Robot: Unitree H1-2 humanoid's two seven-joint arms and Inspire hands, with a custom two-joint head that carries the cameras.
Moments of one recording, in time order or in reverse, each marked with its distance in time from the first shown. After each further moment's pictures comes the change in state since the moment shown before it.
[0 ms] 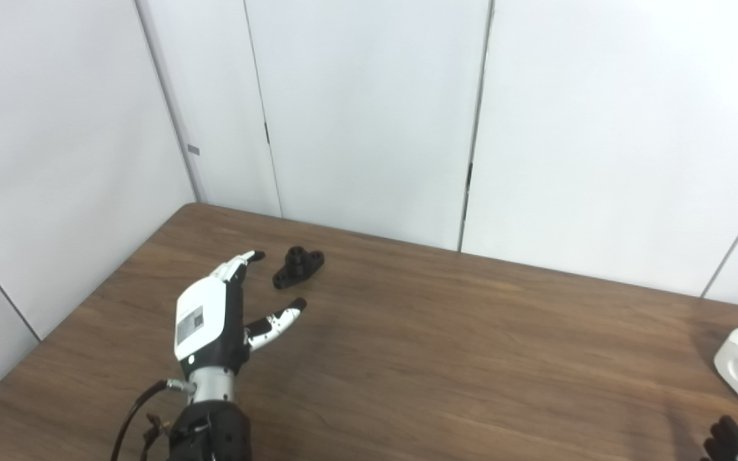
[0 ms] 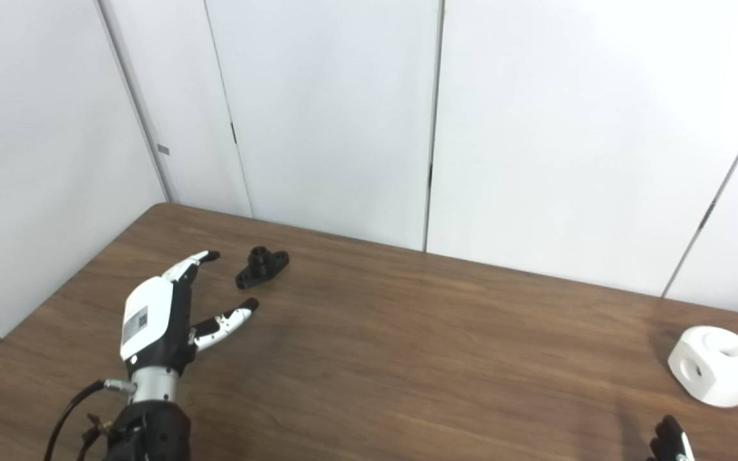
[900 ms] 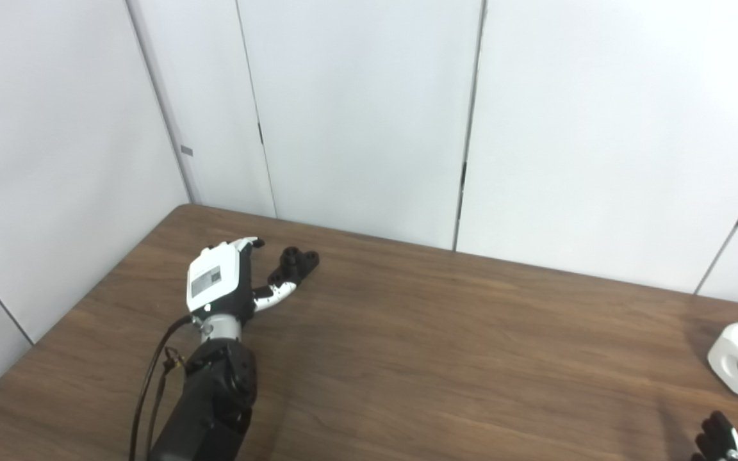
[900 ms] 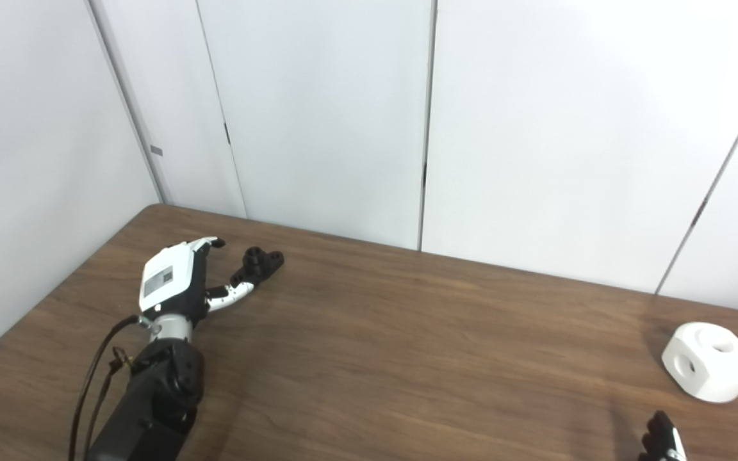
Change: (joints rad) left arm -0.248 0.131 -0.071 0.369 0.045 0.082 -0.040; right arm 0.012 0.003 0.011 -0.011 -0.007 -0.003 -0.019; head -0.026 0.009
